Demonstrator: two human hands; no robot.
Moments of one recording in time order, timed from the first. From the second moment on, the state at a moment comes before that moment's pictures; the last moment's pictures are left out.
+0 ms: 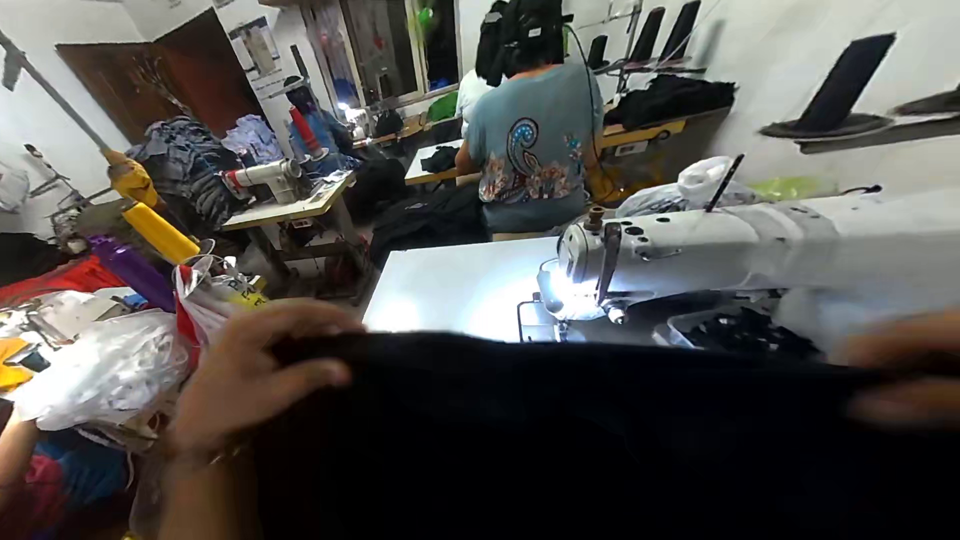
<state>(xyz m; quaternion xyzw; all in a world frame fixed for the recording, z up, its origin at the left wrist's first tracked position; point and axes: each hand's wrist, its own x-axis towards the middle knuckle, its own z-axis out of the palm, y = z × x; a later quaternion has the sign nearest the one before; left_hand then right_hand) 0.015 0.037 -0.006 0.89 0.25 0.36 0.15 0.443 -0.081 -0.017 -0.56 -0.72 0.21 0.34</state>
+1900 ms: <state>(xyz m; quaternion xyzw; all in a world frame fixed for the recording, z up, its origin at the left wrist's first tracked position) 0.070 0.030 0.050 0.57 0.59 0.56 -0.08 0.246 0.017 -0.068 -0.05 -0.73 0.18 0.66</state>
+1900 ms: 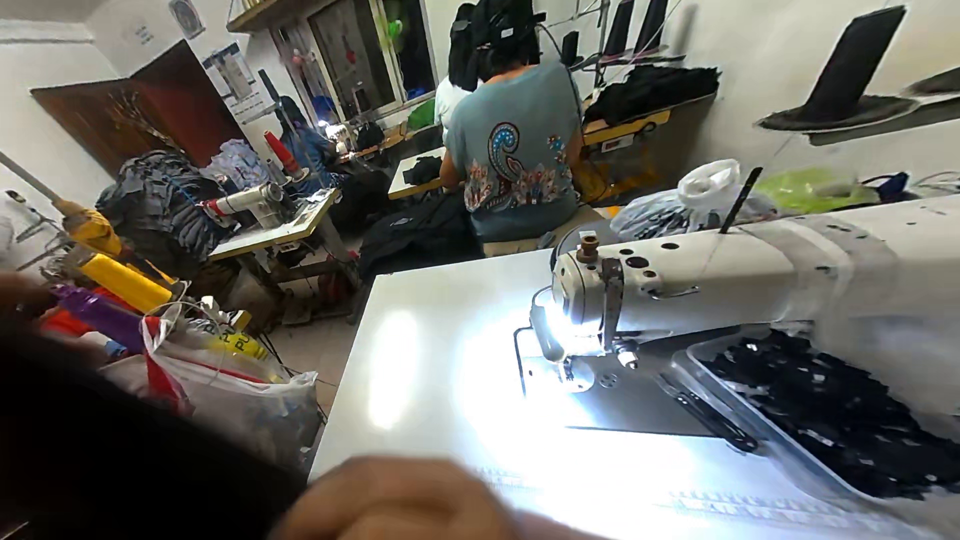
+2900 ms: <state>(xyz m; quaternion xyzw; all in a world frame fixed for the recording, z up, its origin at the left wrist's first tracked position) 0.260 0.187 -0.215 0.76 0.45 0.22 0.41 0.418 0.024 -0.277 -0.62 -0.57 0.27 0.46</state>
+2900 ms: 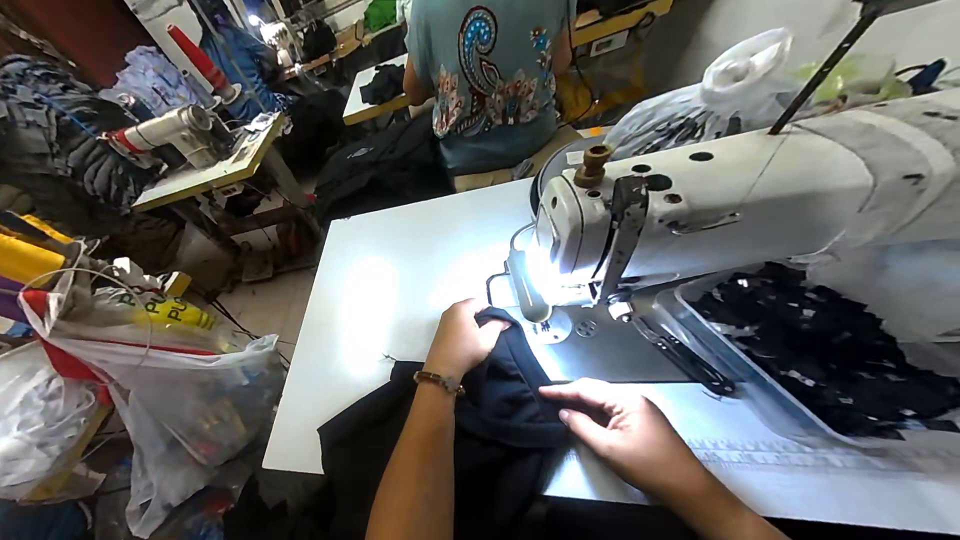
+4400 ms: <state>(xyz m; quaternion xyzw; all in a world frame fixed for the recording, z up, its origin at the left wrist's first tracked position) 0.293 0.193 -0.239 0.85 0.45 0.22 0.17 0.473 0.052 -0.298 -0.40 -0.85 0.00 0.34</state>
